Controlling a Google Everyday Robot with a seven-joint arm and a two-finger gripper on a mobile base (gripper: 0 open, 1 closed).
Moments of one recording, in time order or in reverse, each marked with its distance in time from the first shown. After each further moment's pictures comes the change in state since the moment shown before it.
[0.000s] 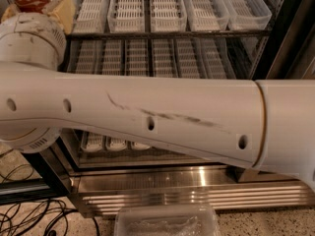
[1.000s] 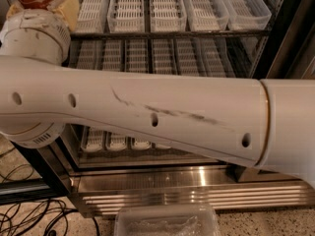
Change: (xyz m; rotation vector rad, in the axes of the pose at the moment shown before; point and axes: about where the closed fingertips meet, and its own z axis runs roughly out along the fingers) arm 0.001 -0.010 0.007 0.015 0.006 0.000
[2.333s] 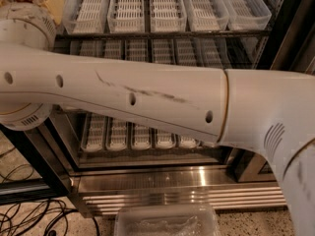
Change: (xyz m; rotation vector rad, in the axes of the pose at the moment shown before) arm 0.001 0.035 0.033 -0.051 0.005 0.020
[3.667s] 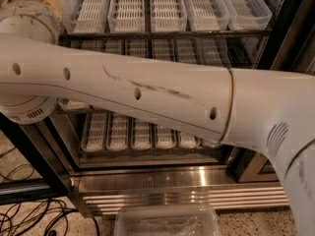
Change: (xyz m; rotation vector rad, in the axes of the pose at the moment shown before) arm 0.004 -0.008 0.008 -0.005 0.024 0.029
